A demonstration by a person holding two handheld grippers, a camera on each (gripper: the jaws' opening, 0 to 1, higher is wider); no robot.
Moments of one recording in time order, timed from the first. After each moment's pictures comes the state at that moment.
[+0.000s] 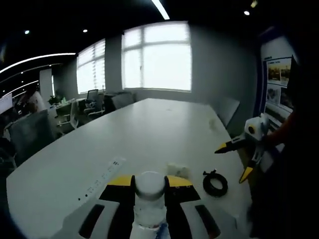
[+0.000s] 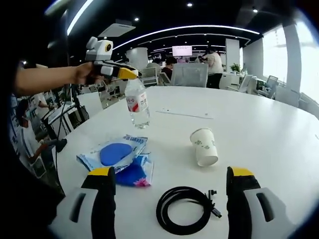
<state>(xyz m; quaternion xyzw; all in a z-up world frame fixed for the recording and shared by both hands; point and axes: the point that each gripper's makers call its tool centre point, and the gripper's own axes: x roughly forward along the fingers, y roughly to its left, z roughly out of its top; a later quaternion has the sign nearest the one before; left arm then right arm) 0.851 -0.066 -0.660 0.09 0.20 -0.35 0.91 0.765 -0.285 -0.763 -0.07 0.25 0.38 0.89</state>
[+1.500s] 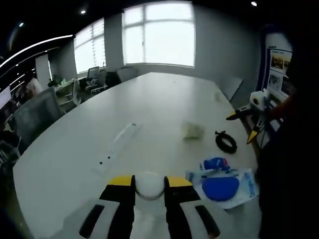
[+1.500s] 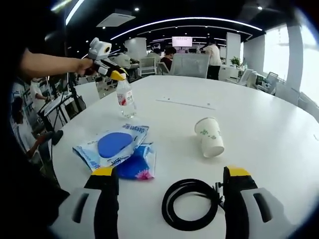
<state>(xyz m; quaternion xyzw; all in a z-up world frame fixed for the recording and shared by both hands) 0.850 0.039 -0.716 0.14 0.30 -0.35 0.88 0.753 -0.273 -0.780 -0.10 0.29 0.36 0.88</state>
